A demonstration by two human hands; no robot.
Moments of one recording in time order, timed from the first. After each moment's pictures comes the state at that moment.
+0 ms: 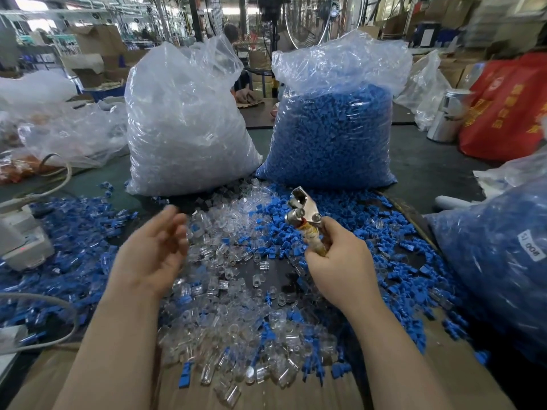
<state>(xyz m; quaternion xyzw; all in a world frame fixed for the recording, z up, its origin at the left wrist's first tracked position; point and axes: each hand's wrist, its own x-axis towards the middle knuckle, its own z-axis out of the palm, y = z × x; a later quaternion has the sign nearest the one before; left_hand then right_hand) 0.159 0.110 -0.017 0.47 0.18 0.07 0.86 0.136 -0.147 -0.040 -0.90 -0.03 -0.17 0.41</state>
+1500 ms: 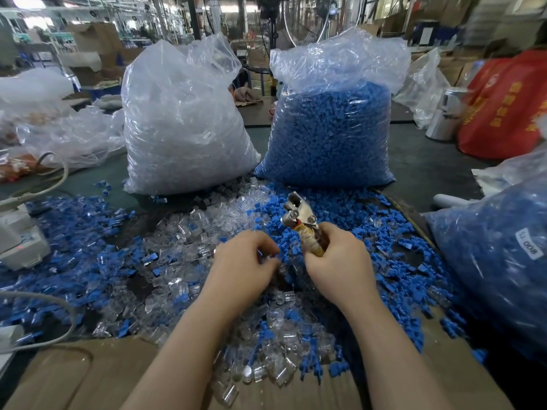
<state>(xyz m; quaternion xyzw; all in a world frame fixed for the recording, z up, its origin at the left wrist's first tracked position) 0.148 0.017 -0.040 0.94 -0.10 0.09 0.31 0.142 -0.148 -0.046 -0.92 0.02 -0.14 0.36</state>
